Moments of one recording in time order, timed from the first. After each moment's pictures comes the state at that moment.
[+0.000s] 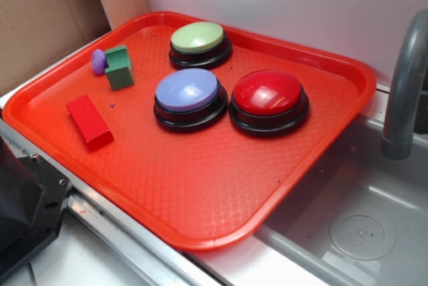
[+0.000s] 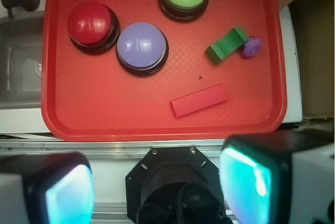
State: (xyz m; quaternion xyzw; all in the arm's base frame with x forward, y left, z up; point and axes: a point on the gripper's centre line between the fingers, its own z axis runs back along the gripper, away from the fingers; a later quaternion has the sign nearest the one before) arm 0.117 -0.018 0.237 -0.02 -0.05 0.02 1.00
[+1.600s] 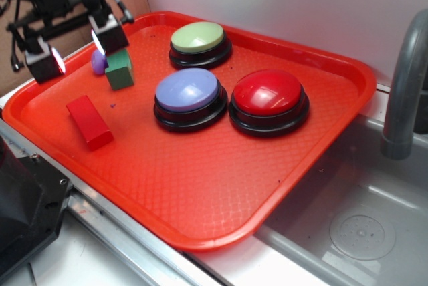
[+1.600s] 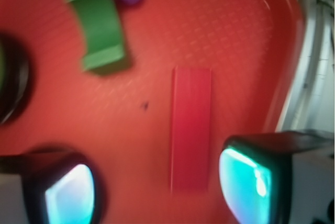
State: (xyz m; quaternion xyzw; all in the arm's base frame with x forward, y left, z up) arm 0.168 0.064 0.072 -0.03 -0.04 0.62 0.79
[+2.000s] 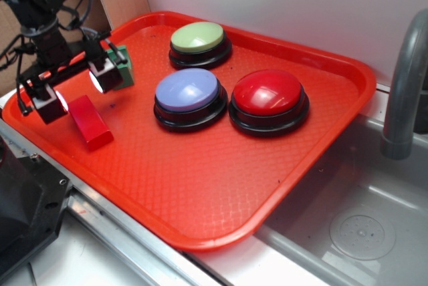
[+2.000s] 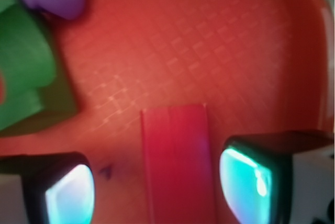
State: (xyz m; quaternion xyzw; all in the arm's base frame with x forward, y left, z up) arm 0.162 0.082 0.026 -0.02 -0.08 0.63 0.78
